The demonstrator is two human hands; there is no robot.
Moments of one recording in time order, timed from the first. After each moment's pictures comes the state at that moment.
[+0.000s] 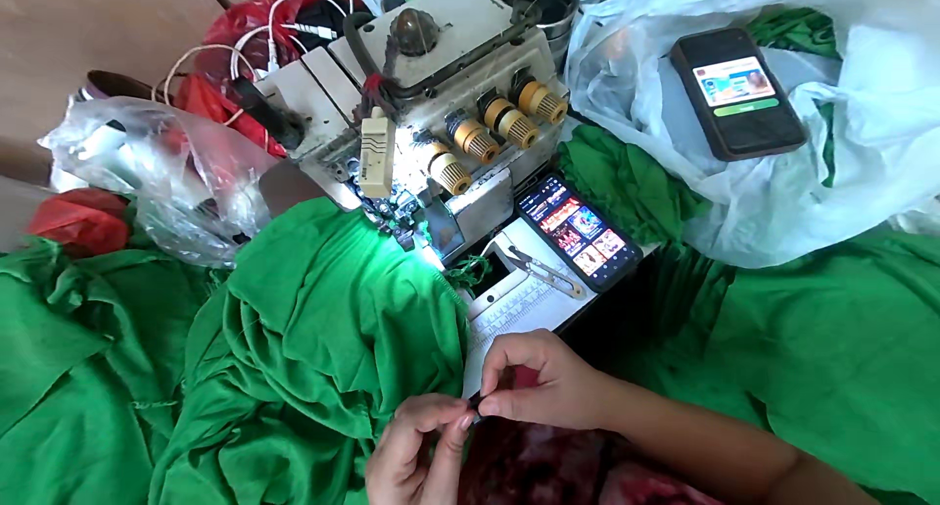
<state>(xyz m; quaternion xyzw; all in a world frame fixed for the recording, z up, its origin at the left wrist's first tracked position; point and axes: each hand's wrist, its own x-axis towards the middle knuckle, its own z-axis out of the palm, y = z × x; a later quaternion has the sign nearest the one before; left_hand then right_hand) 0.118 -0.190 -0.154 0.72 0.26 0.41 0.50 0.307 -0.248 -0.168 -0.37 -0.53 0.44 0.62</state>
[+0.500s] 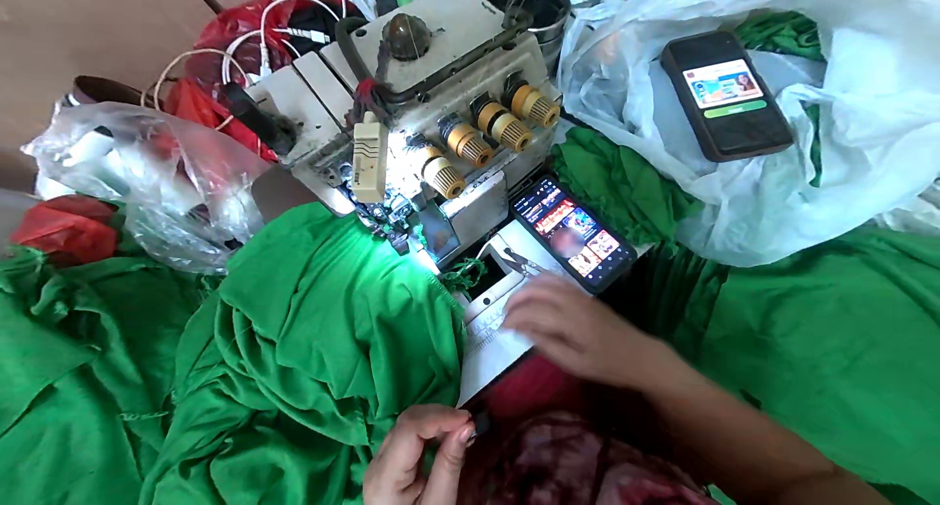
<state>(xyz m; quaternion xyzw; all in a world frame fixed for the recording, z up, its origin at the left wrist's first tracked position) 0.111 -0.190 -0.153 0.73 0.25 0.37 0.52 0.363 -0.257 -0.165 -0.59 -0.68 0.11 0.41</state>
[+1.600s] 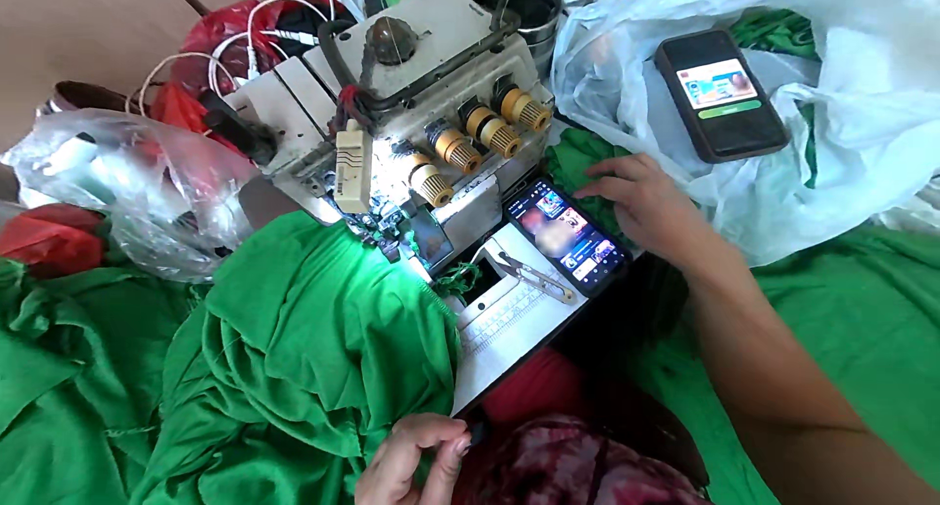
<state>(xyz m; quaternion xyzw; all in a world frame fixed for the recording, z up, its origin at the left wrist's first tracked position) 0.108 -0.185 -0.152 0.76 0.24 0.33 0.50 0.499 -0.250 -0.155 -0.75 -0.61 -0.03 0.26</state>
